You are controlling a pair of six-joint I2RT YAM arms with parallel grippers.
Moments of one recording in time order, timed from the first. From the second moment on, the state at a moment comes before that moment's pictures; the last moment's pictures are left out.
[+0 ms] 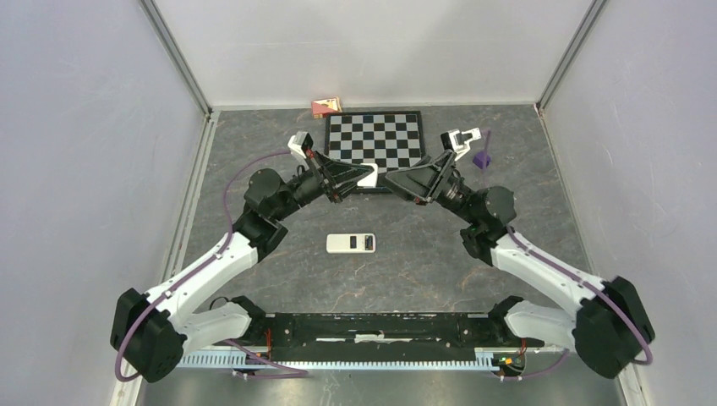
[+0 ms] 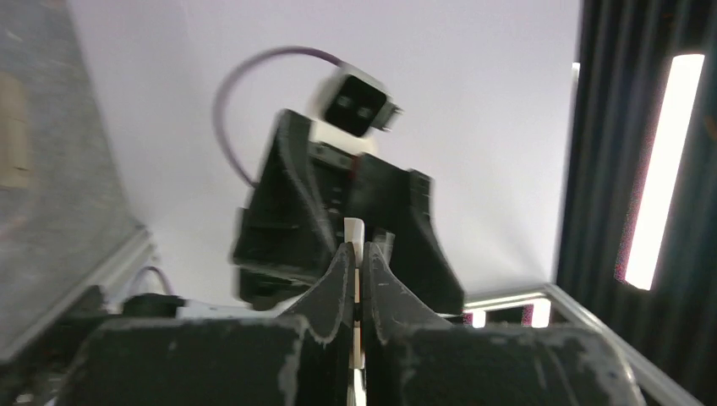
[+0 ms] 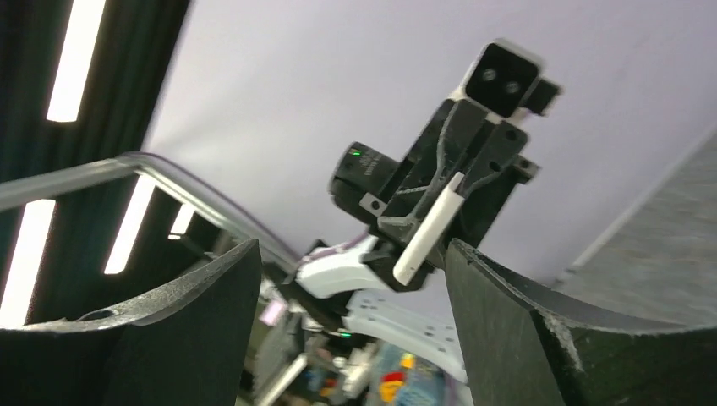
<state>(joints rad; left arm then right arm) -0.61 1.09 0.76 0.56 0.43 -1.72 0.61 1.17 0.63 1.10 -0.48 1.50</state>
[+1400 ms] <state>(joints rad) -0.56 0.94 0.70 0.04 0.26 -1.13 0.67 1.13 0.59 0.53 -0.45 1.10</state>
